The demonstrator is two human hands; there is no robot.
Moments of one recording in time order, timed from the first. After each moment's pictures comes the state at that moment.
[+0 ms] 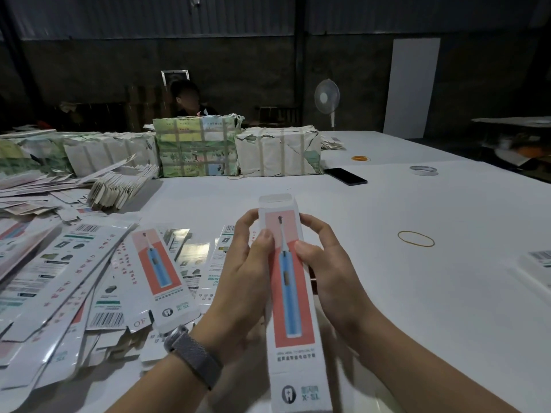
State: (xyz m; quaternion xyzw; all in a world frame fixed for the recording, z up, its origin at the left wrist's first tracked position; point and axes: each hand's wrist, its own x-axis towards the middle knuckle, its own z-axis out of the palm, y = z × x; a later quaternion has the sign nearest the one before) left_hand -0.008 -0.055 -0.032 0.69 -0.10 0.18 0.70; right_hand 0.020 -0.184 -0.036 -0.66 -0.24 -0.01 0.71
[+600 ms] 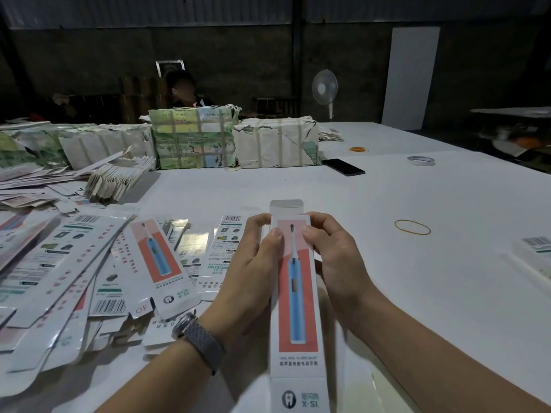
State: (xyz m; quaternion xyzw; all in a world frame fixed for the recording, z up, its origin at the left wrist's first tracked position) left_hand -0.006 -0.057 -0.039 0.75 -0.08 0.15 0.64; right_hand 0.027 -0.188 -0.042 -0.64 -0.18 -0.03 0.74
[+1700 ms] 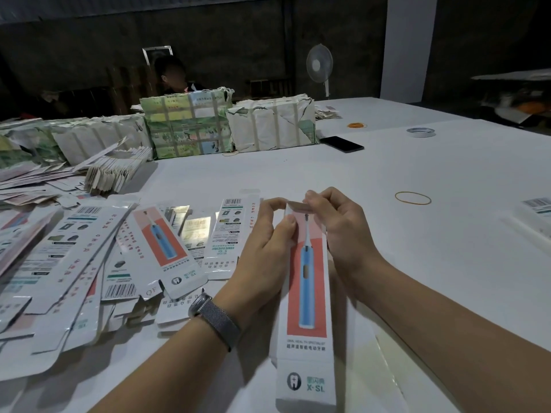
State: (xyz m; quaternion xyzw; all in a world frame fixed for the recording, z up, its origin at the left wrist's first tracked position) left_hand -0.011 -0.063 -0.043 0.79 -0.08 0.11 0.60; right_hand 0.024 -0.191 -0.035 -0.64 -0.12 -0.07 0.75
